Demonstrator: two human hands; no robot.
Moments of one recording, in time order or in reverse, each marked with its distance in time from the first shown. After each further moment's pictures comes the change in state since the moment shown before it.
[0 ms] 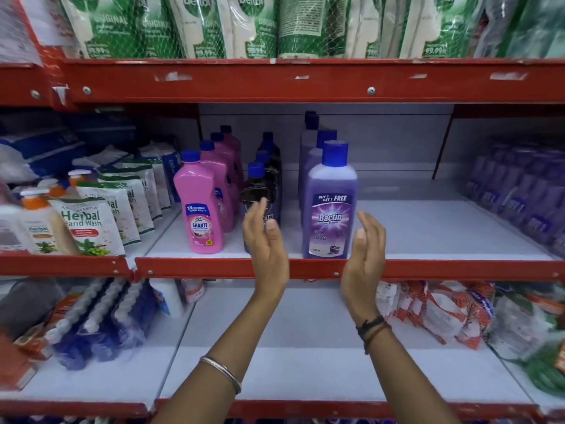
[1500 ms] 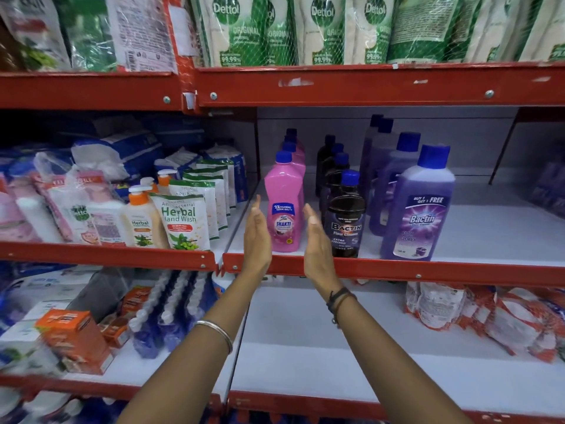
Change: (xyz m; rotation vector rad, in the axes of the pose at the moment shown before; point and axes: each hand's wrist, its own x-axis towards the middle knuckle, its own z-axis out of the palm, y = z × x) left_hand 0.087 -0.050 -0.156 -0.078 -0.106 -0.253; right_hand -0.064 -0.031 0.192 0.084 -0.466 0.191
